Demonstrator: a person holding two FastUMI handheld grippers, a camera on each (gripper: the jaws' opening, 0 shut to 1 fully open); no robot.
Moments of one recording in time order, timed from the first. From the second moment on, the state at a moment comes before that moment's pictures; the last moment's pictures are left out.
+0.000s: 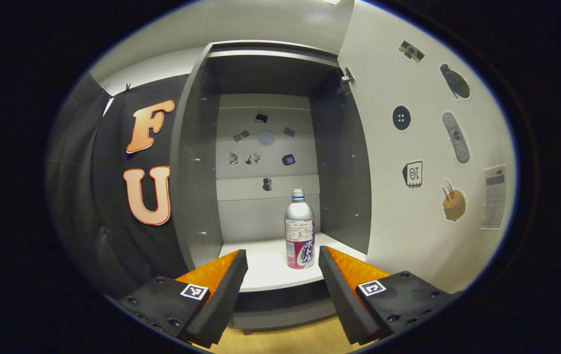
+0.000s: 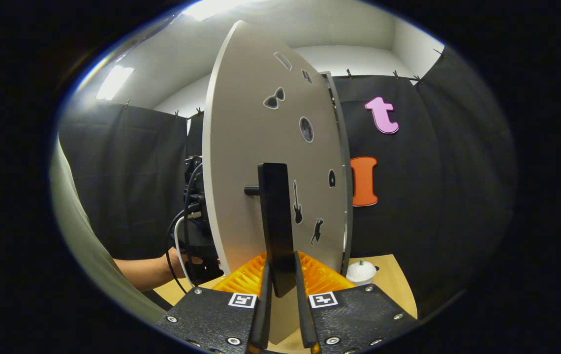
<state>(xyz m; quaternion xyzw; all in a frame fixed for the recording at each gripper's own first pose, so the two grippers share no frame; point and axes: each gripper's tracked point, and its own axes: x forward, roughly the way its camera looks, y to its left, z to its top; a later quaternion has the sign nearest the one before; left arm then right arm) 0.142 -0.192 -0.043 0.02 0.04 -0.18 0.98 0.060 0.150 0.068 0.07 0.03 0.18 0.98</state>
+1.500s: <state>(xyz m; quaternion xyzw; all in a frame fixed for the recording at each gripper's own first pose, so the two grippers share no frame) 0.286 -0.279 -0.115 0.01 0.08 -0.17 0.98 0.073 0.099 0.067 0.09 0.01 0.04 0.99</state>
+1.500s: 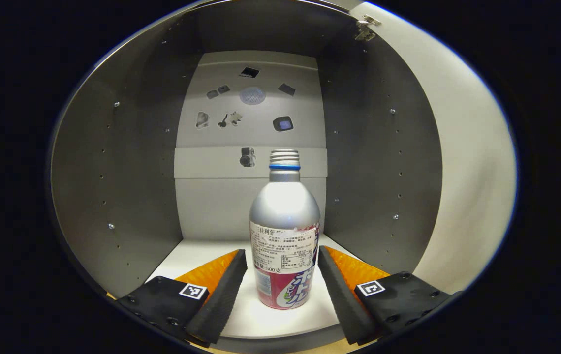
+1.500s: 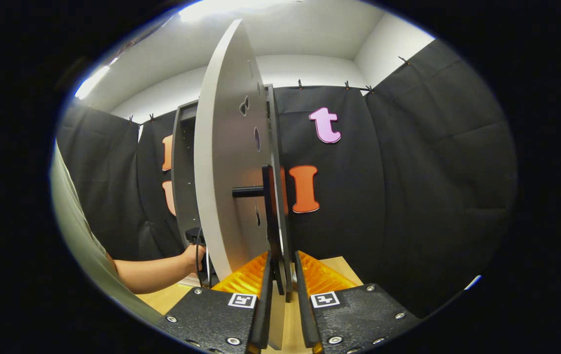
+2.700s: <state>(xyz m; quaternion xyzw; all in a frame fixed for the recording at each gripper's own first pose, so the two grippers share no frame) 0.157 -0.169 -0.085 0.00 0.03 -0.14 0.99 0.057 0.086 0.056 0.10 0.04 0.05 0.99</state>
